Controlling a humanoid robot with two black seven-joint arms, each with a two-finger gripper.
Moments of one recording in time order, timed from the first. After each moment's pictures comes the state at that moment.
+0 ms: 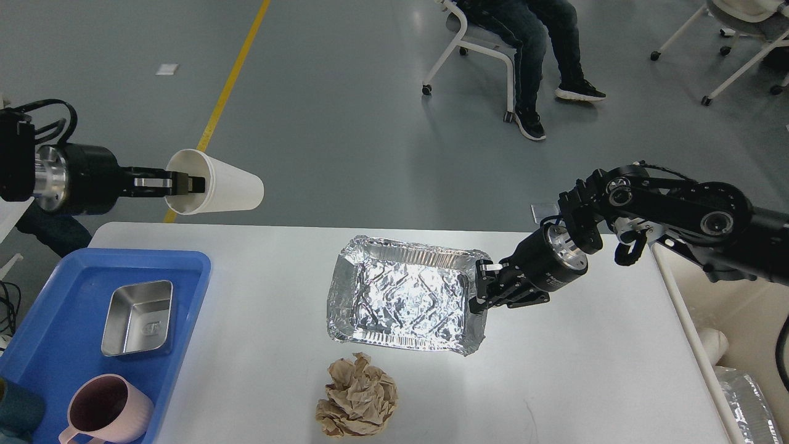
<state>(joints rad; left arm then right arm) -1.41 1.05 0.09 -1.43 1.07 -0.48 -0.12 1.25 -0.46 -0.06 1.17 -0.44 0.83 -0.29</state>
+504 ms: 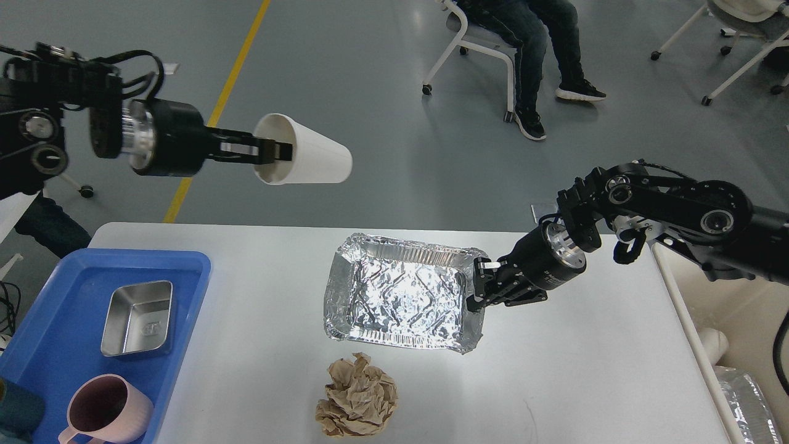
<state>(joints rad) -1.49 0.68 0.02 -1.41 1.06 -0.47 -0.10 1.24 -0.46 -0.04 1.17 -0.44 0.84 -0.29</state>
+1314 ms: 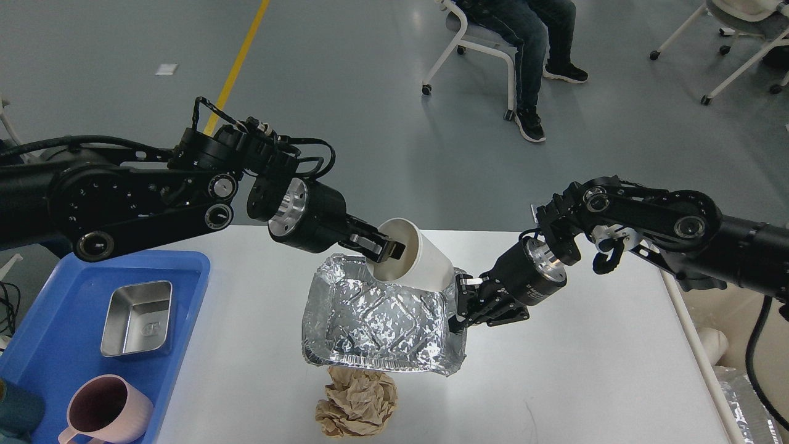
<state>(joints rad) -1.49 0.43 0.15 -1.39 1.08 -0.53 -0.08 1.22 -0.39 -0.06 1.13 -0.37 0.88 -0.29</state>
